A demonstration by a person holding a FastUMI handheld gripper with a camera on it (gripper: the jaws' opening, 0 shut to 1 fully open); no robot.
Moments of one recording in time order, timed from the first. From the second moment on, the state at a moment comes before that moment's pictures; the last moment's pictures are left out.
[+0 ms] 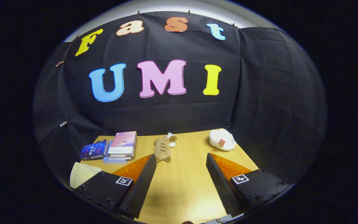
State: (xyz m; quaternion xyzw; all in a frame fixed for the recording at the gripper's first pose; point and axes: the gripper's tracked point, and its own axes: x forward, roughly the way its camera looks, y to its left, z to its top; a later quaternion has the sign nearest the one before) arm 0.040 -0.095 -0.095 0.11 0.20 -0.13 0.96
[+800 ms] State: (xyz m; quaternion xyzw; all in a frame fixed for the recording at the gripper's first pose) arm -0.003 -0.083 -0.061 0.00 0.12 -0.12 0.99
